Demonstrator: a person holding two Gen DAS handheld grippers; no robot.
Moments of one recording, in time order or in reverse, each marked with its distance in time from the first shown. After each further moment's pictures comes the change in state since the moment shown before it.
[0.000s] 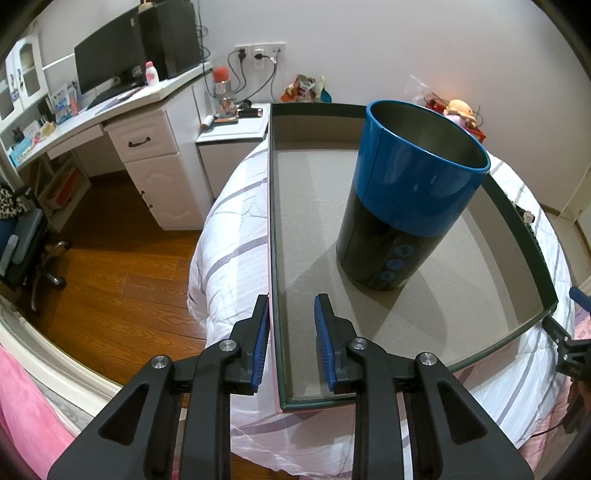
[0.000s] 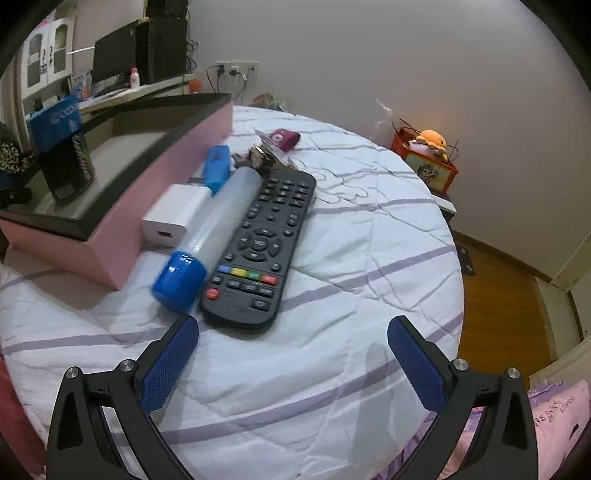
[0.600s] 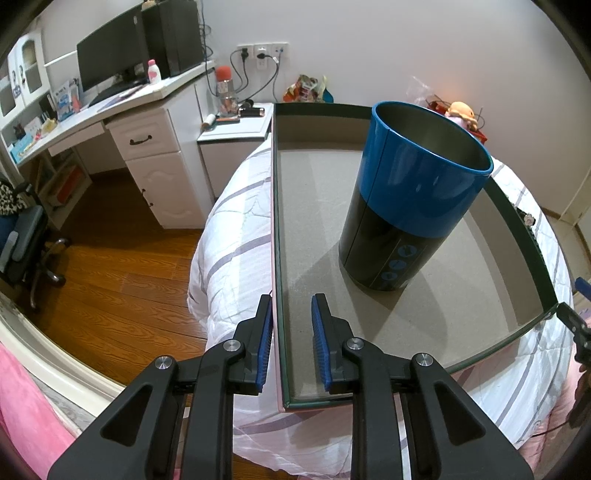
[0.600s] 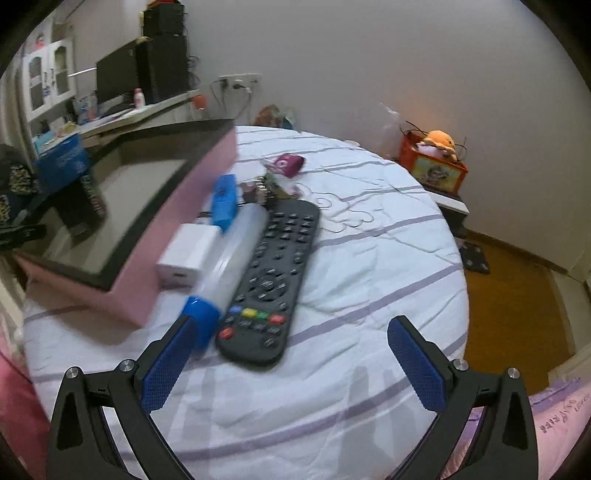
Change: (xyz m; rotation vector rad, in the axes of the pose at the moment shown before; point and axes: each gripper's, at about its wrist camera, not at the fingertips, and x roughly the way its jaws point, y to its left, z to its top) left arm -0.001 0.006 -0.002 -0.015 -0.002 -0.006; right arm -0.018 -0.006 0.017 0.051 -0.049 0.081
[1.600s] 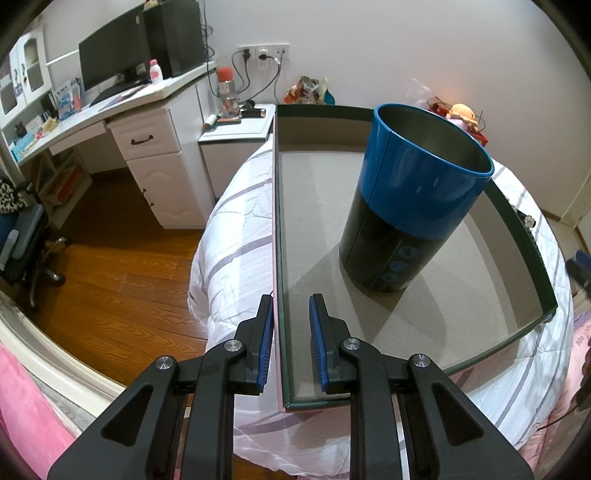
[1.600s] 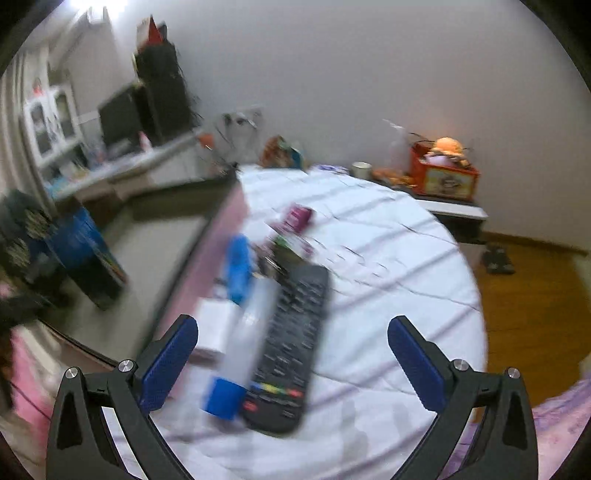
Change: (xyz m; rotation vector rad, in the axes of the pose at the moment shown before) left arm -0.002 -0.001 0.000 -0.002 -0.002 0.001; right arm 0.009 -0.005 0.044 0.089 -0.073 0.060
